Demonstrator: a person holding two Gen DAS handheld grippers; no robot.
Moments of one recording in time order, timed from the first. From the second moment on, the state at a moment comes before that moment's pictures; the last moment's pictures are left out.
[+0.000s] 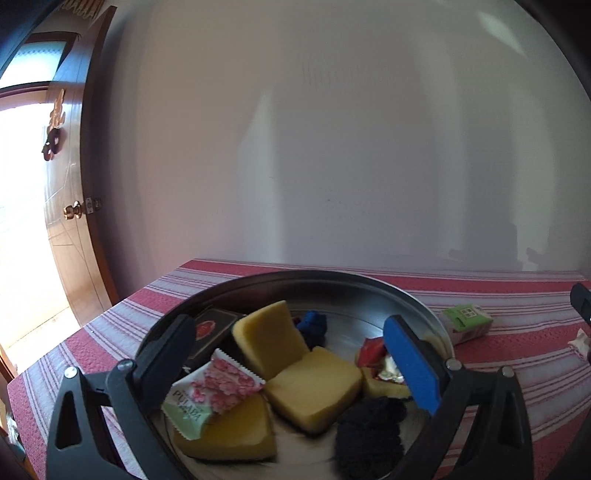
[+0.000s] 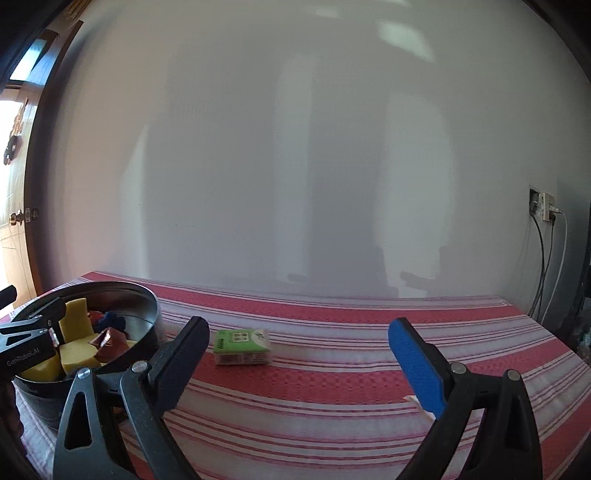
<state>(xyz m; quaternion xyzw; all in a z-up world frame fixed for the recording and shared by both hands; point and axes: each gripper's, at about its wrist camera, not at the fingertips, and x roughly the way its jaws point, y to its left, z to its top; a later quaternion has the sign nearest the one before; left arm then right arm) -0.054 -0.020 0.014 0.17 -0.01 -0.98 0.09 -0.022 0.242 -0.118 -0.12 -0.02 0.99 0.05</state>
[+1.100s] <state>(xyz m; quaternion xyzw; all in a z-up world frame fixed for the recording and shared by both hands) -0.223 0.202 -0.023 0.38 -0.12 -0.92 0.00 -0.021 0.392 -0.123 -0.16 0.12 0.95 0.22</state>
